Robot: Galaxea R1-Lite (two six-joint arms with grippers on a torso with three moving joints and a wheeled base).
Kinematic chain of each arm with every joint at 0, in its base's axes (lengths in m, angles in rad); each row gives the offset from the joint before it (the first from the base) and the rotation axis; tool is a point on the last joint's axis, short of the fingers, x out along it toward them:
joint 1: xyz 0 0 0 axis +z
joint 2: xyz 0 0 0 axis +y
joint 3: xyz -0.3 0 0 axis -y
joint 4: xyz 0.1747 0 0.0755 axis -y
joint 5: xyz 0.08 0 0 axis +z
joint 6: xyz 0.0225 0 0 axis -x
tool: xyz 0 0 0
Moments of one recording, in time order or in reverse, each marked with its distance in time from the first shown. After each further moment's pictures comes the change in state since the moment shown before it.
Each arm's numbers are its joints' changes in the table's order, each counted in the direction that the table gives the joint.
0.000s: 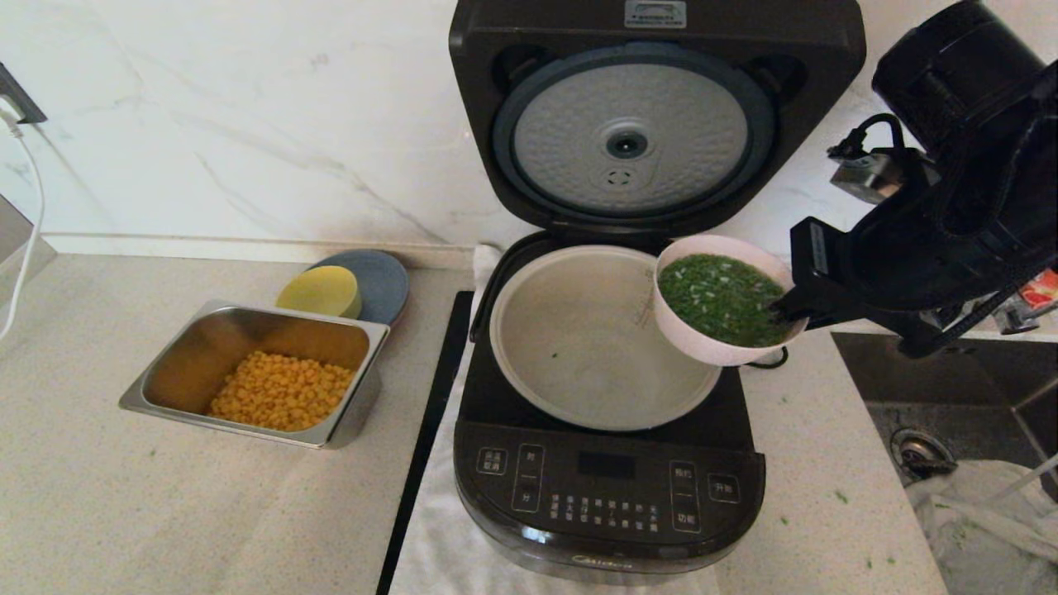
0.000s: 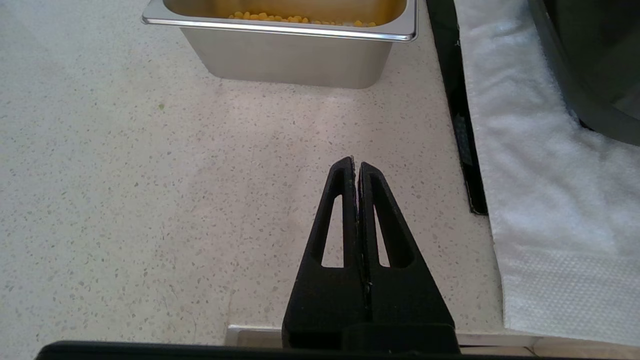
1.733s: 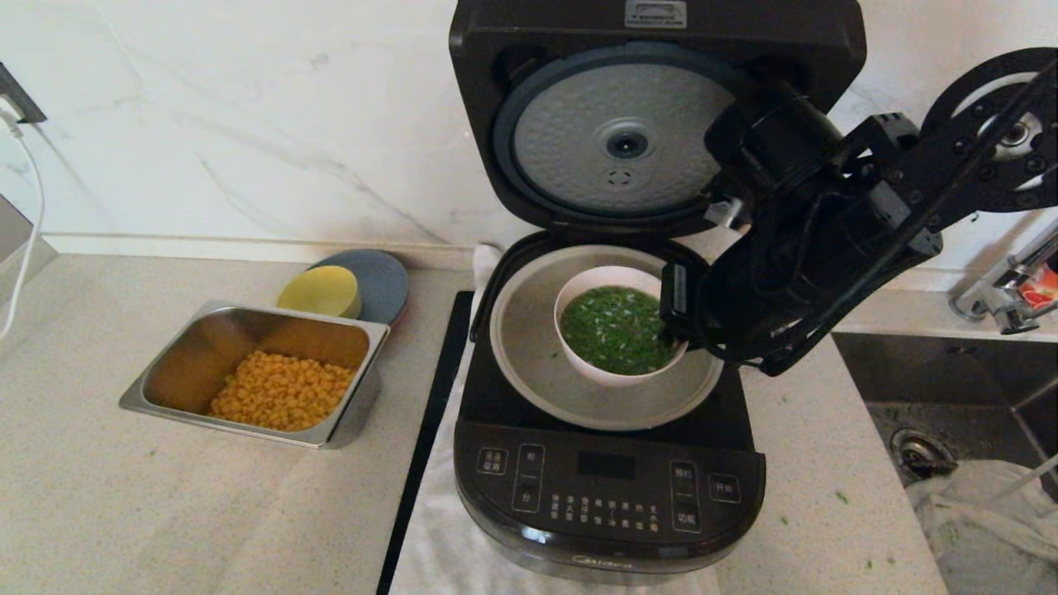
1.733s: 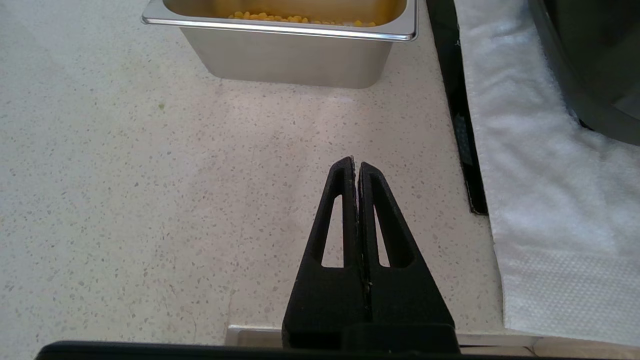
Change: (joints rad) left arm 0.000 0.000 0.000 0.000 0.000 0.000; right arm 0.167 0.159 0.011 0.157 -0.084 -0.045
